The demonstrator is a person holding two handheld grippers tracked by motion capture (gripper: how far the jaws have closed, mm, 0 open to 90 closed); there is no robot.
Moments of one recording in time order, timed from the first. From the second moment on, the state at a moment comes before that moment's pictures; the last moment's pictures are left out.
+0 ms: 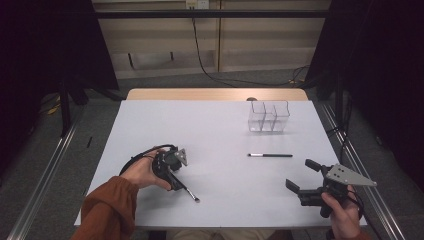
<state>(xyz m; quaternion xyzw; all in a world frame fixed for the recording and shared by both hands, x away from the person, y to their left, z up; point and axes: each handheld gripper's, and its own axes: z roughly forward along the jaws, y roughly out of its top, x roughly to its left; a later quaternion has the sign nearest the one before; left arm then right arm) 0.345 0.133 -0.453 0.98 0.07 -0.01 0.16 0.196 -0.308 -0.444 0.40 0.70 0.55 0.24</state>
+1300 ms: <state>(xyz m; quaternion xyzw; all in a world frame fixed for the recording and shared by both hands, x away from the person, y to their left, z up) 0.345 0.119 -0.447 0.99 0.09 -0.03 0.11 0.197 -0.307 -0.446 0.40 0.71 0.54 0.23</state>
